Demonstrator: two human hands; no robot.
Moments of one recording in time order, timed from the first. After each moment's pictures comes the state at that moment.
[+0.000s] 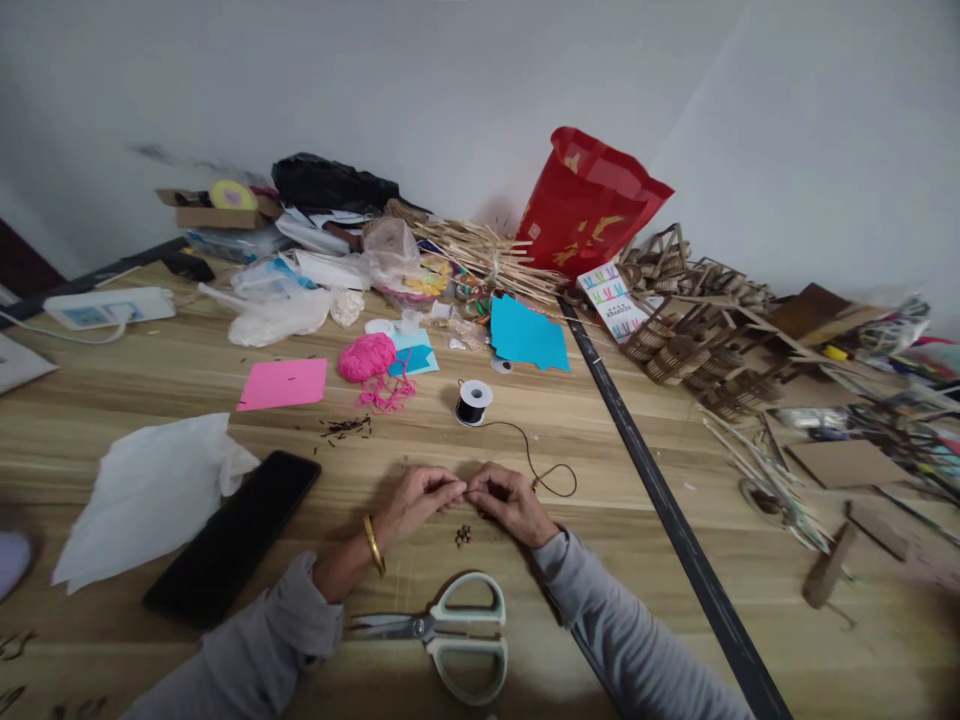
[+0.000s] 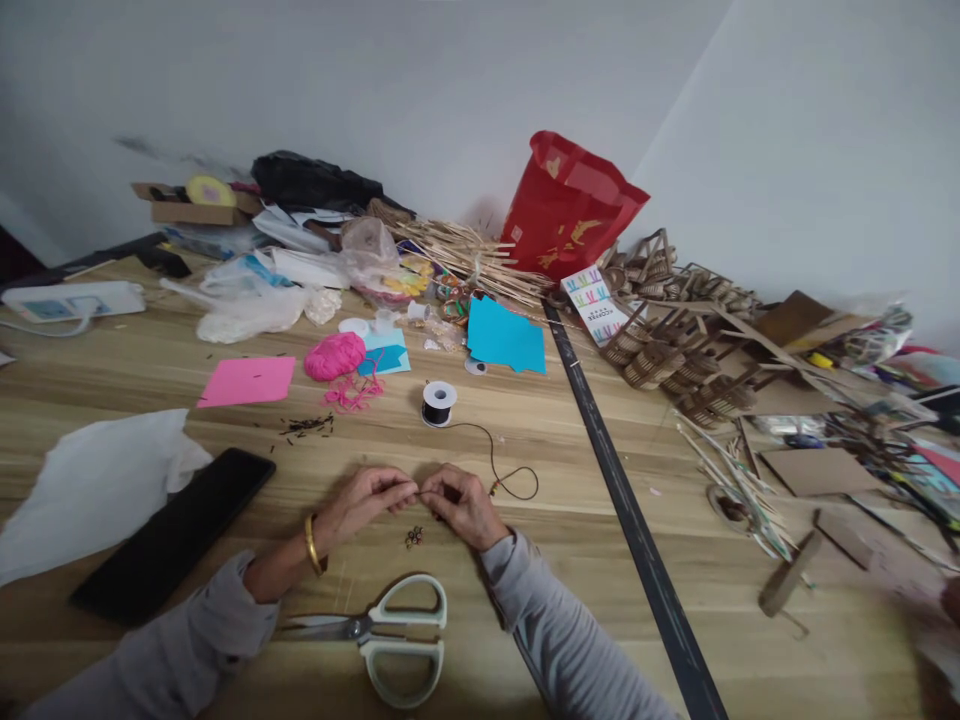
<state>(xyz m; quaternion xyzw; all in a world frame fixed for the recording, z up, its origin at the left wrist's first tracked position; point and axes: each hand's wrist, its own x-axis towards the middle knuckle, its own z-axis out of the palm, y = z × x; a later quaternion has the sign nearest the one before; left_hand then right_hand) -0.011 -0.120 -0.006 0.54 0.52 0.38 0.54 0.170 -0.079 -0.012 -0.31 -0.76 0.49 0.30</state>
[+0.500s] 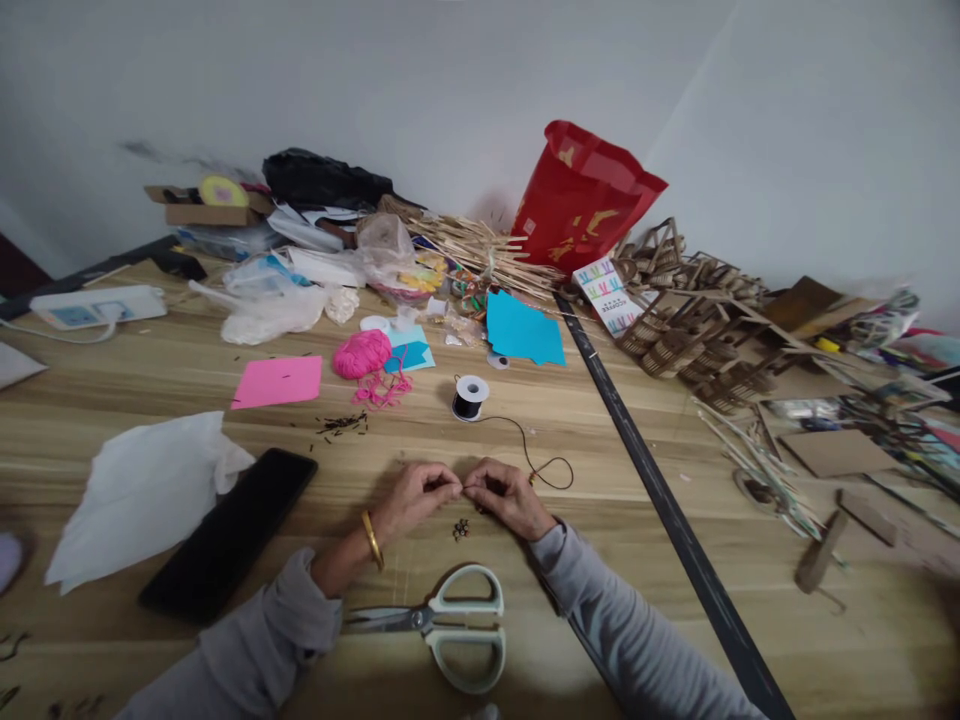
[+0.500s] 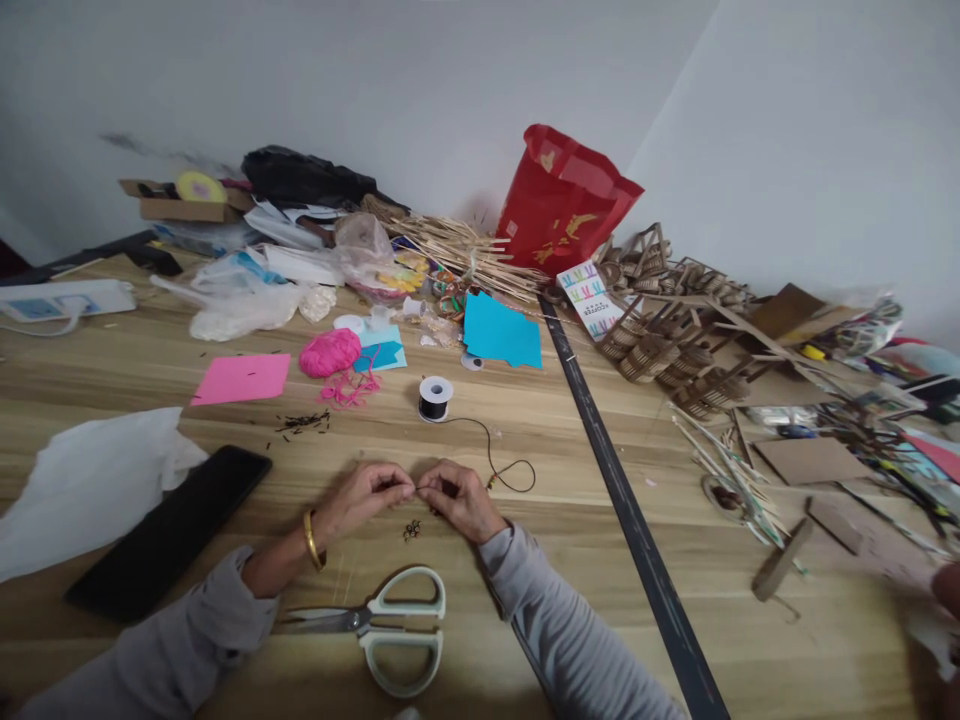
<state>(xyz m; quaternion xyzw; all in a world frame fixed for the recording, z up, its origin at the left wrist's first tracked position) -0.010 -0.121 -0.001 0.59 0.52 0.37 0.49 0.171 -0.080 -0.017 -0.31 -0.74 0.51 0.30</state>
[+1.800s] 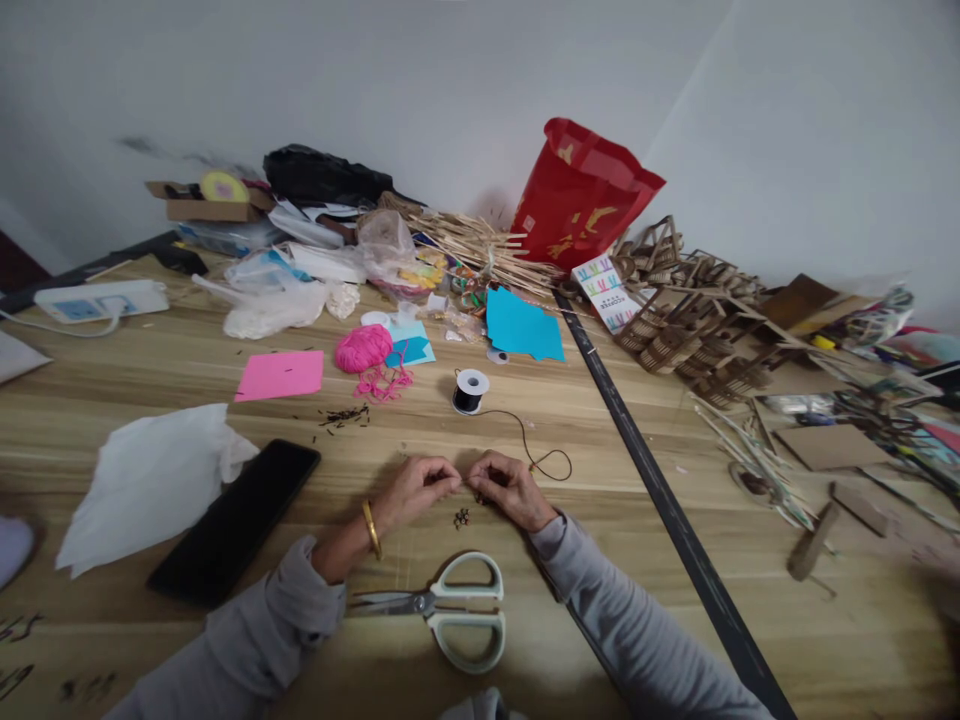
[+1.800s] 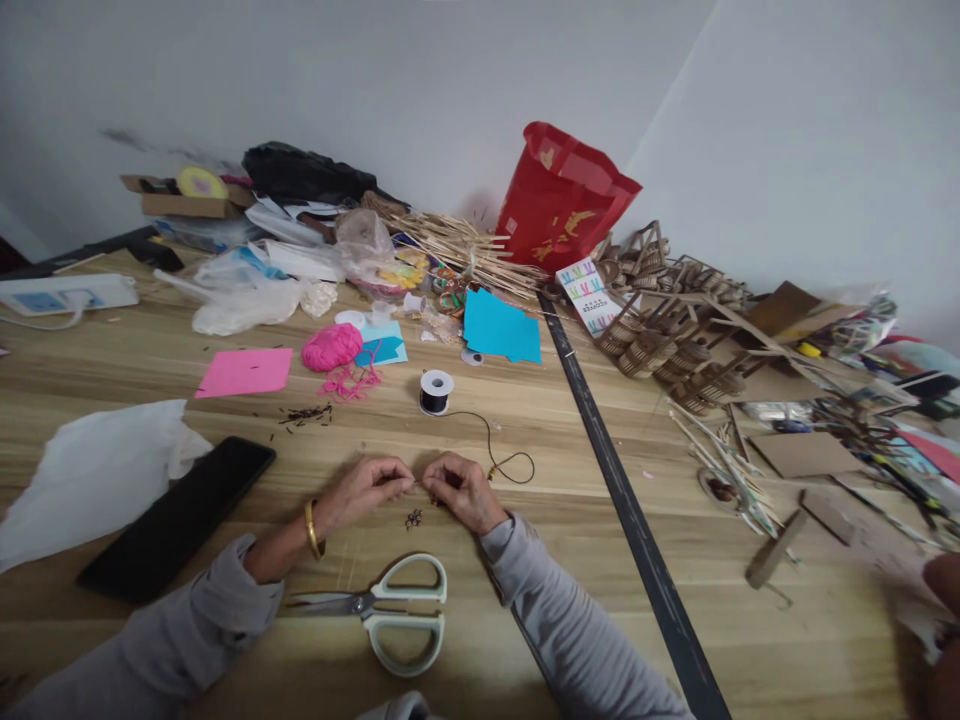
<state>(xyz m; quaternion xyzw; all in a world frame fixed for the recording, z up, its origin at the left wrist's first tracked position) -0.015 -0.124 -0.007 0.64 0.51 0.35 0.47 0.173 -0.083 -0.013 -0.31 -0.72 0.54 0.31</state>
